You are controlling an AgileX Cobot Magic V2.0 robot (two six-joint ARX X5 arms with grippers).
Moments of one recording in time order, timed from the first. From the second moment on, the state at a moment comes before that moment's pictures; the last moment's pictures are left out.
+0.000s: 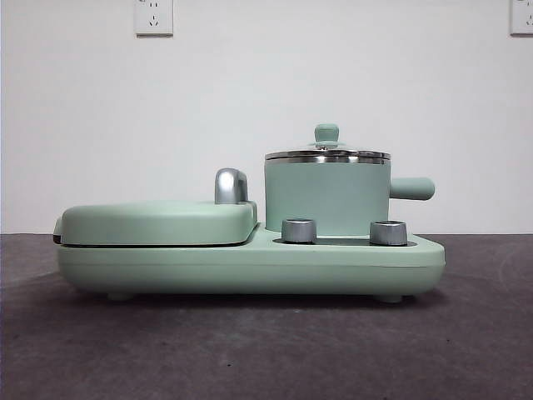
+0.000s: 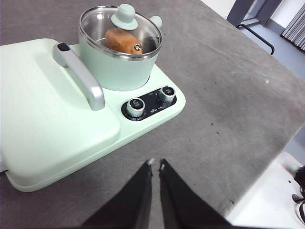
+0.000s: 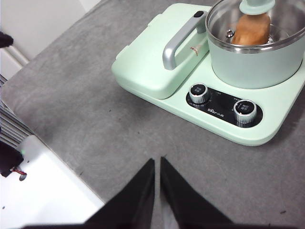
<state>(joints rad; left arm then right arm) -0.73 0.63 0.93 -0.74 0.10 -0.24 0.59 0.50 0.91 -0.90 -0.26 0.26</state>
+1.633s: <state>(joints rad) -0.09 0.00 0.03 -0.18 -0.05 -0.07 0.59 0.50 0.91 -0.89 -0.26 0.26</state>
